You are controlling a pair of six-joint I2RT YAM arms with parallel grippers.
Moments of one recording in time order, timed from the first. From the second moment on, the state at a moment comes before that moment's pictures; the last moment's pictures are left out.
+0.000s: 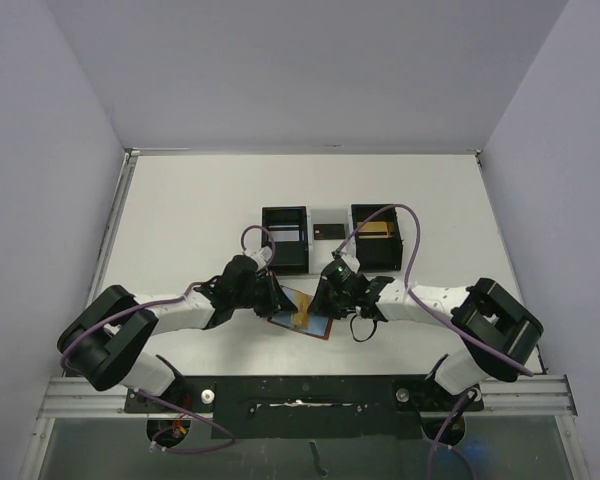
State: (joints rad) left arm -0.70 1.46 0.48 0.30 0.35 -0.97; right arm 0.85 1.50 0.67 -0.11 0.01 1.01
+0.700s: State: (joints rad) left arm -0.63 1.03 0.45 0.11 0.26 -0.78; right arm 0.84 1.23 0.57 0.05 0.03 0.90
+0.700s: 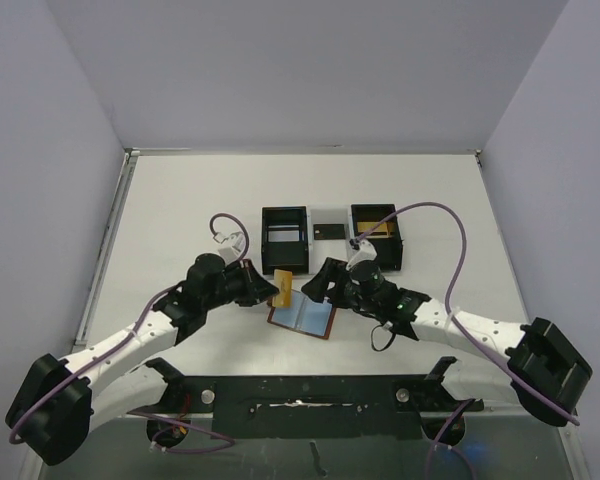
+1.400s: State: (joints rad) left arm -0.61 0.96 0.35 0.41 0.40 -0.96; right arm 0.61 0.93 0.25 0.56 -0.22 0.87
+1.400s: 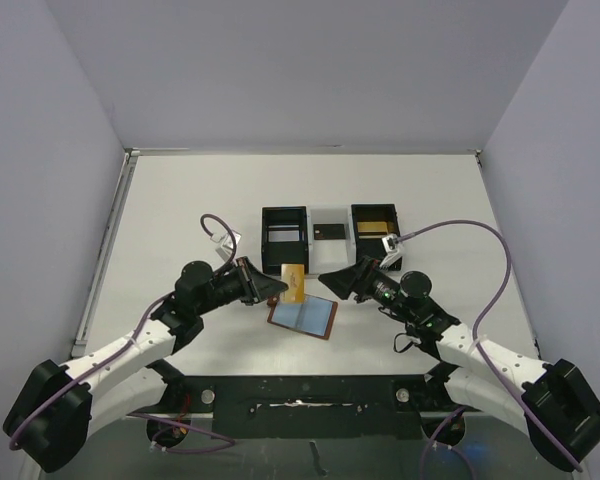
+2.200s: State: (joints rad) left arm -0.61 1.05 0.30 0.73 0.55 -1.12; right arm 0.61 1.19 0.33 0.89 -0.58 0.99
